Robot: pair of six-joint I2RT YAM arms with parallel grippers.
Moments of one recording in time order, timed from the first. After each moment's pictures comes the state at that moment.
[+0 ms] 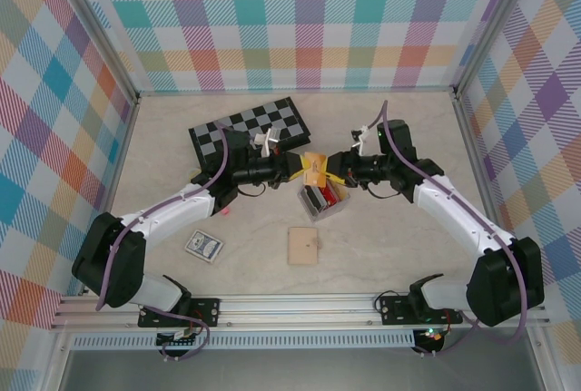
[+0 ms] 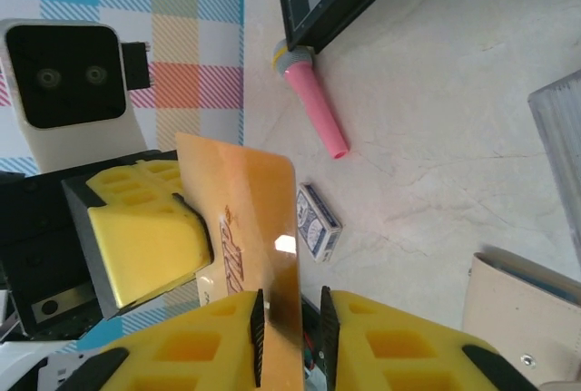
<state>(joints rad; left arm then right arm) -0.57 1.44 0.89 0.30 0.70 -1.18 0.39 1.29 0.97 -0.34 -0.81 0.87</state>
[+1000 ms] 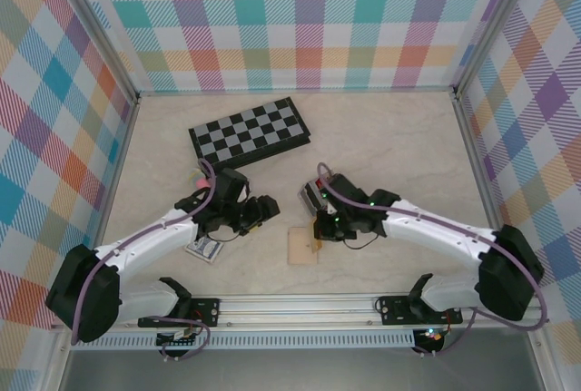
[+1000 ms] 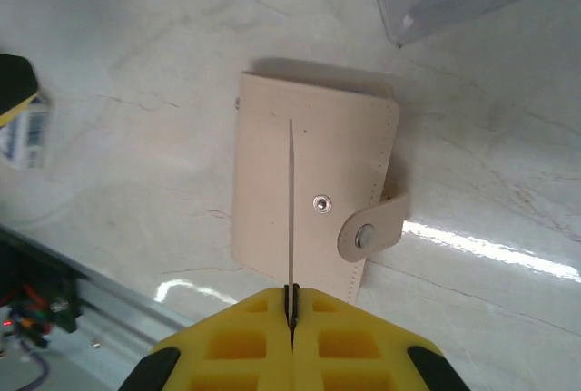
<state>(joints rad) -0.62 1.21 0.68 -0.38 0.32 -1.02 0.89 1.33 0.87 -0.65 -0.19 0.84</state>
